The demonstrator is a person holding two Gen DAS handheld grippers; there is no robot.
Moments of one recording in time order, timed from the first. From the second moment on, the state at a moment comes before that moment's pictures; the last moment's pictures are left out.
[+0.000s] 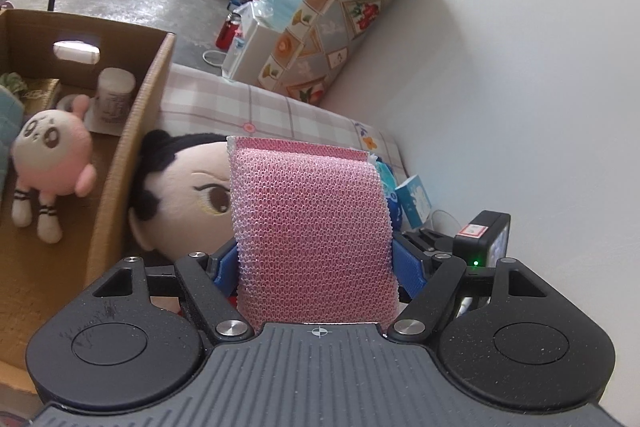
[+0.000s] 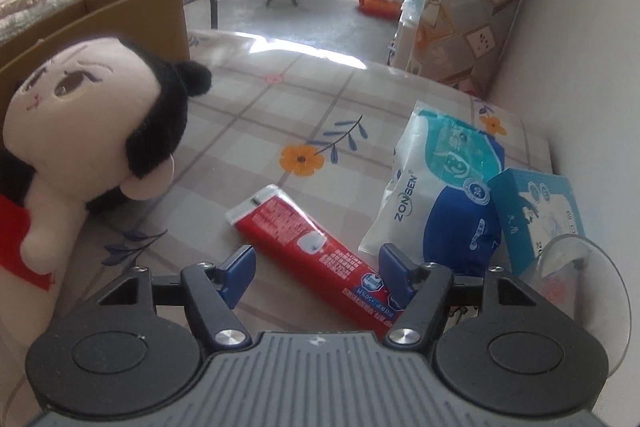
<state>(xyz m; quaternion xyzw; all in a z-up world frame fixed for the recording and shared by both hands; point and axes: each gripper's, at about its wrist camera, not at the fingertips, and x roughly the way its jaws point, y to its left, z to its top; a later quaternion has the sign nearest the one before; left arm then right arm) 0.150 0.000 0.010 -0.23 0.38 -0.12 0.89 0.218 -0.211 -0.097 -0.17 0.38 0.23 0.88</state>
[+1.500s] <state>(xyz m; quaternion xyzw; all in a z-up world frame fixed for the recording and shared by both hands) 0.054 0.098 0.017 -0.29 0.33 -0.08 0.90 0.150 -0.266 -0.084 0.10 0.45 0.23 0.86</state>
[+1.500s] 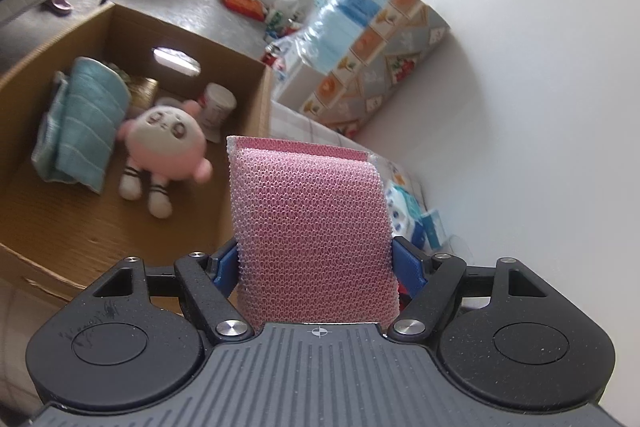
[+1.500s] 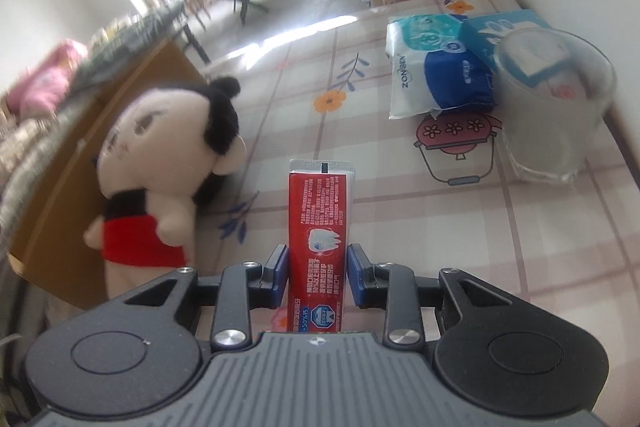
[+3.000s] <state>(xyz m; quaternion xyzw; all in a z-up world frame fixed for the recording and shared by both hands) 0.021 0.254 0.025 -0.31 0.27 0.12 0.90 0.145 0.017 0.041 0.10 0.40 0.53 0.74</state>
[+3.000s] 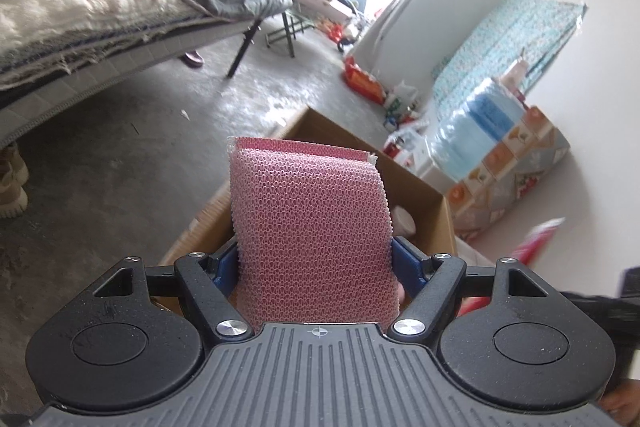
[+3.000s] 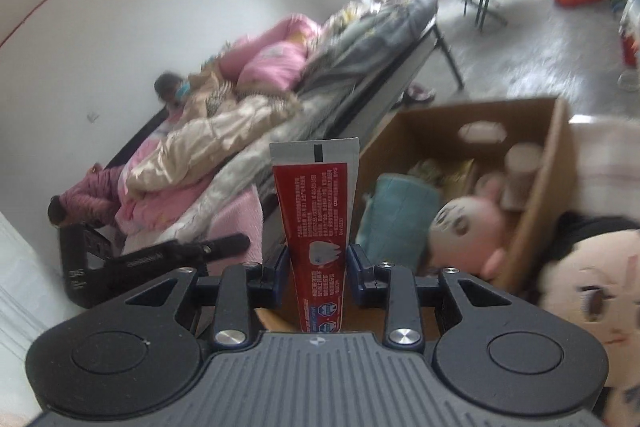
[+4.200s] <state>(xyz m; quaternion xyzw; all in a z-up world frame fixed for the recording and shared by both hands) 0.004 0.272 0.027 -0.32 0.25 0.12 0.90 0.175 0.112 -0.002 0.11 0.52 0.50 0.68</state>
